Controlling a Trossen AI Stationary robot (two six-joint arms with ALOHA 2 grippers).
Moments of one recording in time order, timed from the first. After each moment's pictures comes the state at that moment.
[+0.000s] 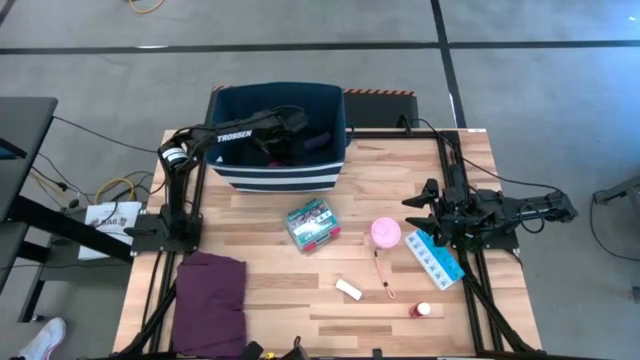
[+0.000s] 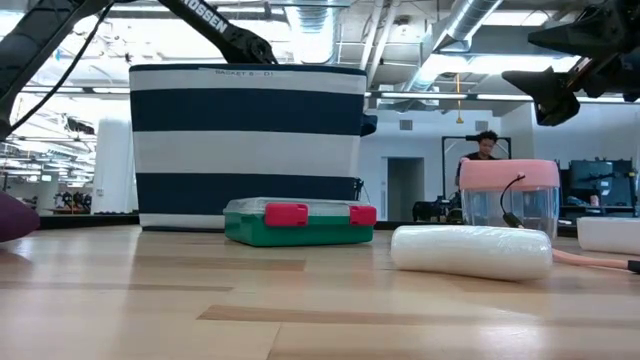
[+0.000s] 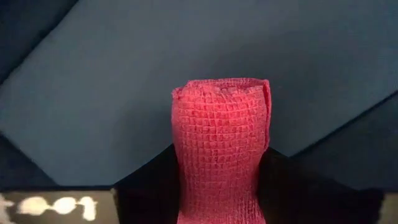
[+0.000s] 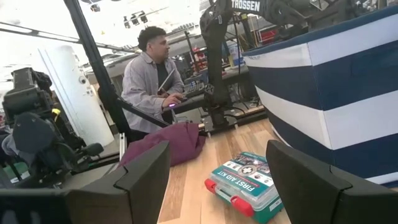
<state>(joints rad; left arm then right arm) 0.59 1.96 1.55 -1.04 -0.06 -0.32 0.16 0.01 0.03 0.09 0.13 0.25</state>
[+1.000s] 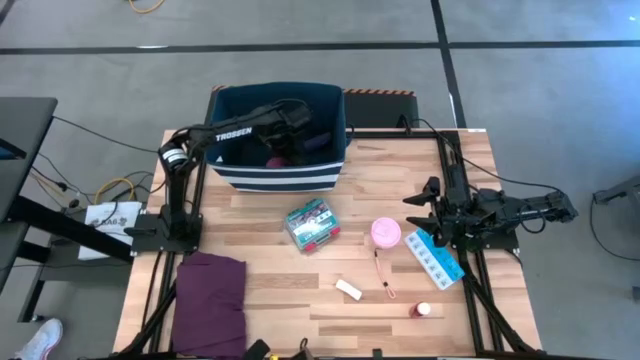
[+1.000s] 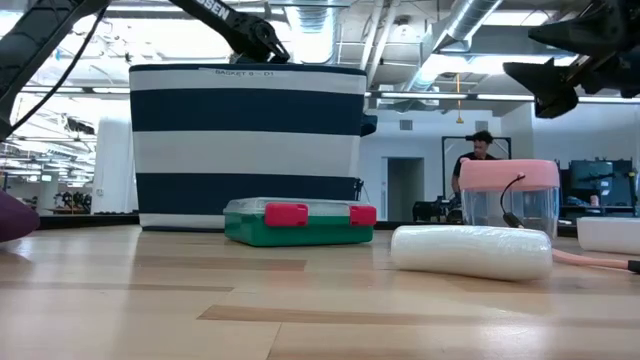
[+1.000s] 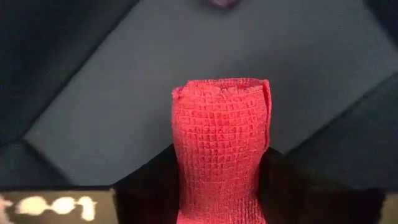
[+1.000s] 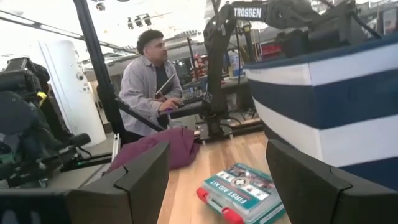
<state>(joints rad) 0.57 1.96 1.66 -1.10 -0.10 -0.26 0.16 0.01 0.03 0.13 0.13 0.16</state>
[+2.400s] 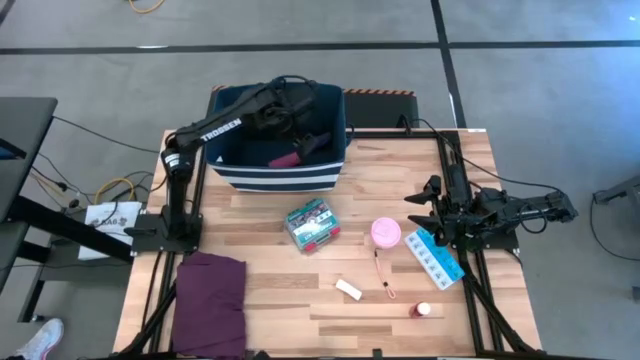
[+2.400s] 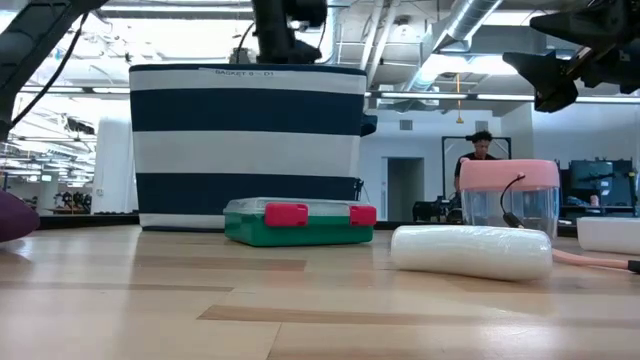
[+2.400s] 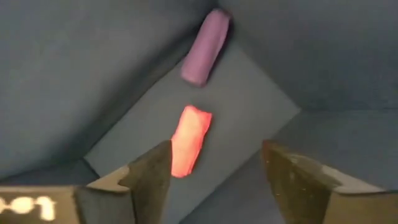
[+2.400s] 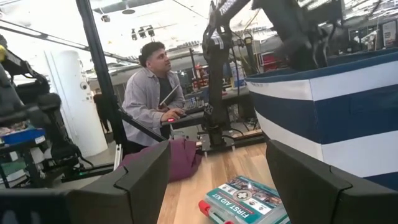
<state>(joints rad) 0.47 1.97 2.15 -1.40 -0.21 -0.30 0.15 0.01 0.03 0.17 0.13 0.15</state>
